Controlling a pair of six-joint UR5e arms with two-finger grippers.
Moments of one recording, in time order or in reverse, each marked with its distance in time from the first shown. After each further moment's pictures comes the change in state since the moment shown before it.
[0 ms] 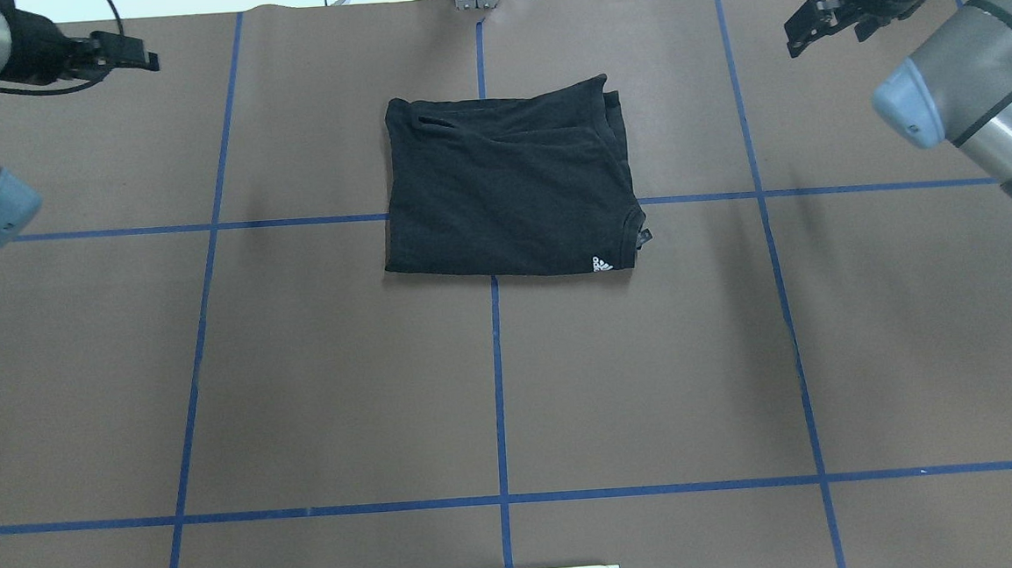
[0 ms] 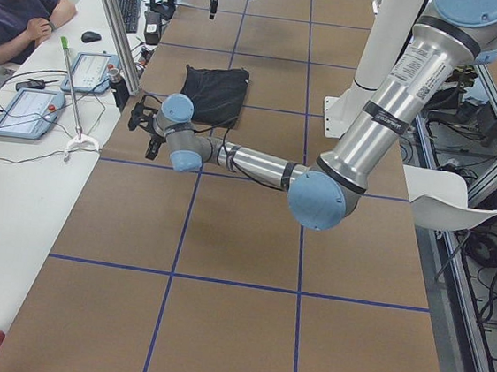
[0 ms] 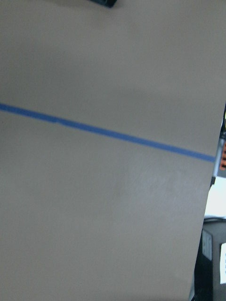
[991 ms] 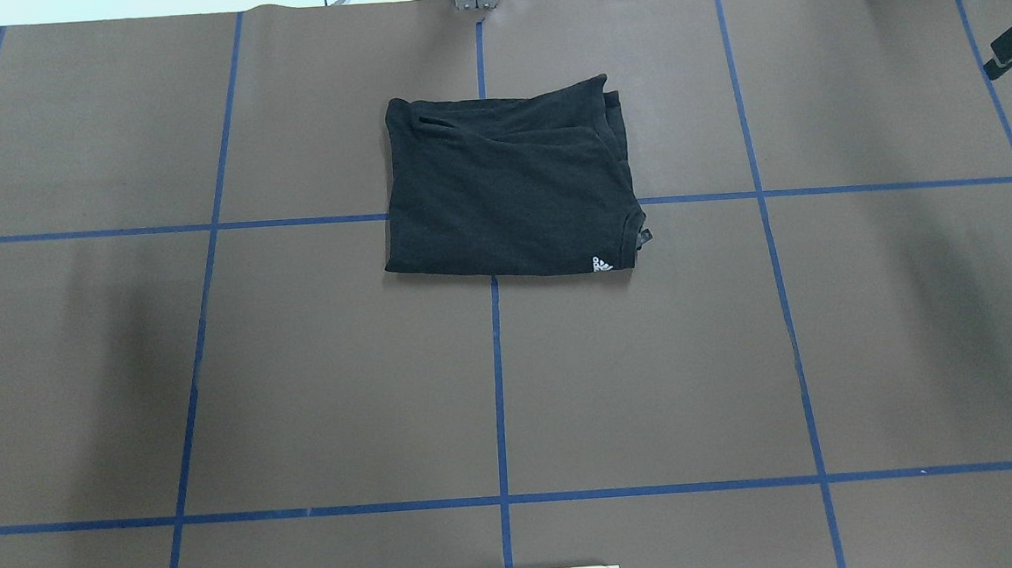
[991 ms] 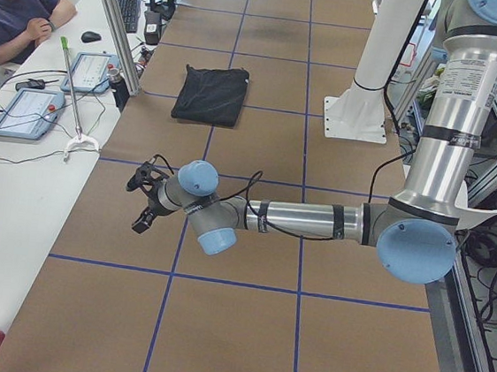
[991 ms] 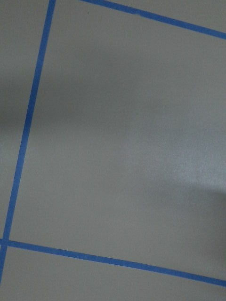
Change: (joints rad) left arm -0.196 0.317 -0.115 -0.106 0.008 0.355; right arm 0.202 -0.213 0.056 -0.086 0.131 -0.301
